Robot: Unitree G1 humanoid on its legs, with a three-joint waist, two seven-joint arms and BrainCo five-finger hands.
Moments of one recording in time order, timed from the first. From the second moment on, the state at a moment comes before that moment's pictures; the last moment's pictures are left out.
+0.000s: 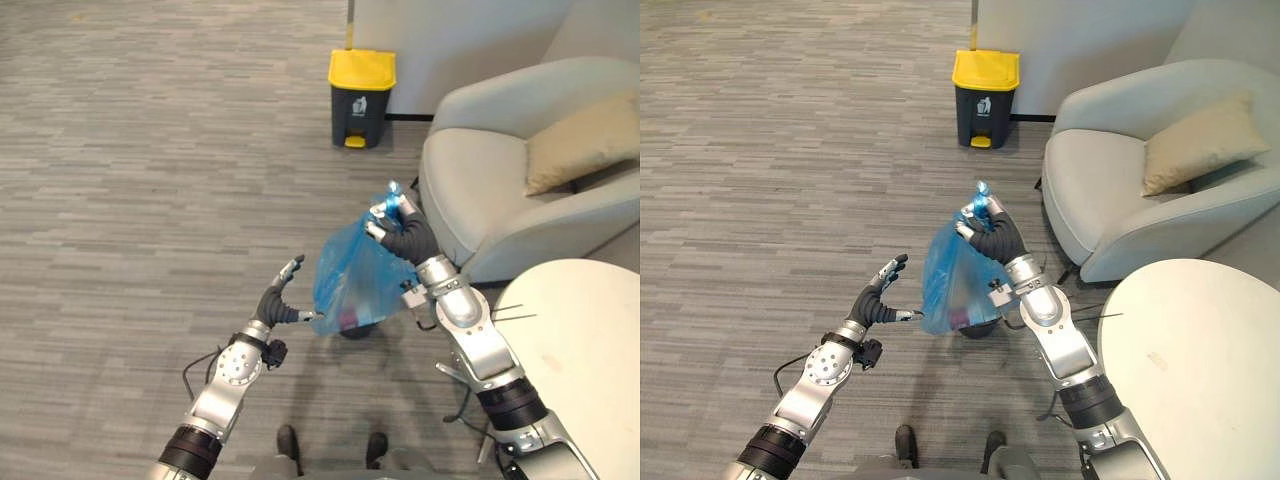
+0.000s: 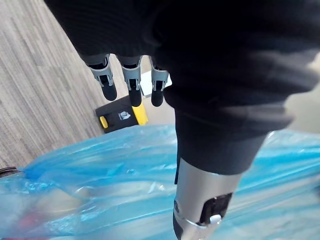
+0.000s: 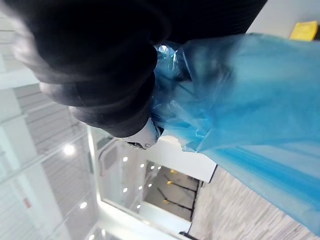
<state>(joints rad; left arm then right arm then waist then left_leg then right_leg) -0.05 0.28 -0.28 0.18 0.11 -0.20 0.05 -0.34 -0.27 0.32 -0.13 0.07 -0.17 0.03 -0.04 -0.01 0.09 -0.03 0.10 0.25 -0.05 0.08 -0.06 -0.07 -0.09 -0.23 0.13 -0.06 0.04</state>
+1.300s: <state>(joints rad) -0.08 0.12 -0.38 0.32 0.13 -0.15 0.23 -0.36 -0.14 0.58 -0.02 0.14 -0.15 0.03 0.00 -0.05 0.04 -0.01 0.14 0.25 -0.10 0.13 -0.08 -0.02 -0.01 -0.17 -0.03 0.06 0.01</state>
